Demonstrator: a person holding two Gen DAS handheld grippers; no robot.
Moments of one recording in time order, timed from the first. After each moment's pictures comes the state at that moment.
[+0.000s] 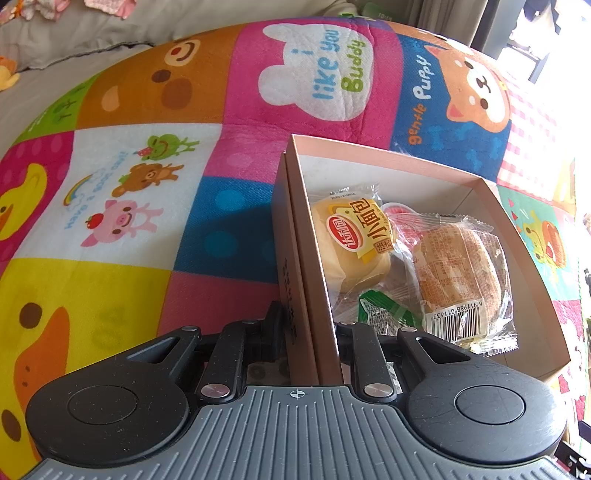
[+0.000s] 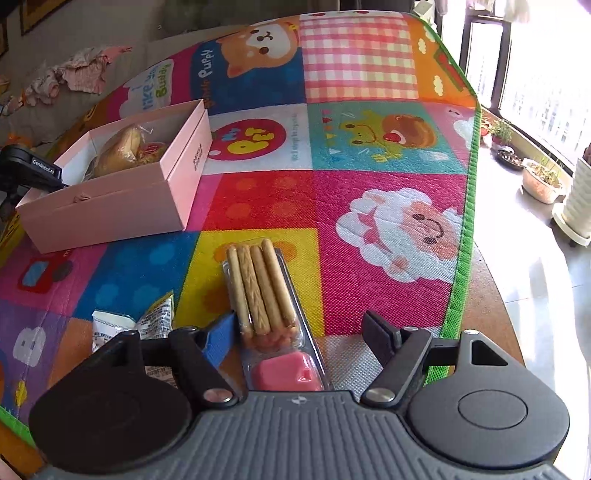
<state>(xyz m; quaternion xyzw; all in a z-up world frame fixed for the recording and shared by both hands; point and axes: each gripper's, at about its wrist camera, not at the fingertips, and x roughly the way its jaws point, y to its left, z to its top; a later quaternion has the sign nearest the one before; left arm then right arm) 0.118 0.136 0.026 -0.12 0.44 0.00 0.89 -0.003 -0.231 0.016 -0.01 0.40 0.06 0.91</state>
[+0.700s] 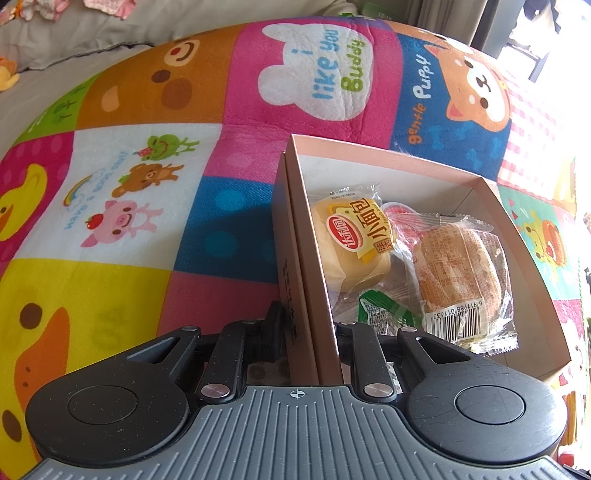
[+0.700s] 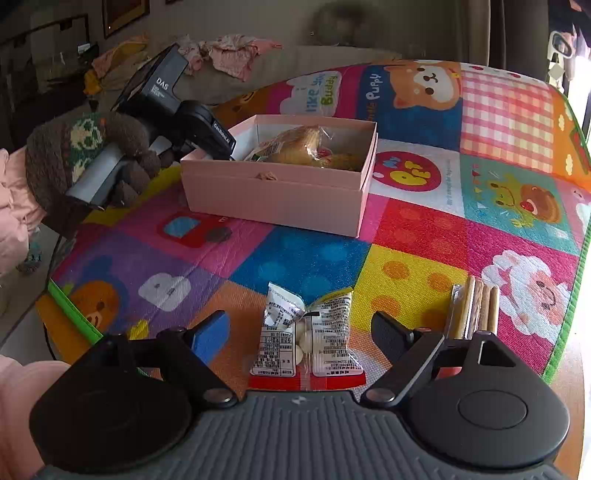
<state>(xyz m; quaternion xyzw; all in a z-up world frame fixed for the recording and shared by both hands) 0.118 0.136 0.026 -0.12 0.44 0.00 0.89 -0.052 -0.159 0.033 -0.10 0.35 0.28 0.89</state>
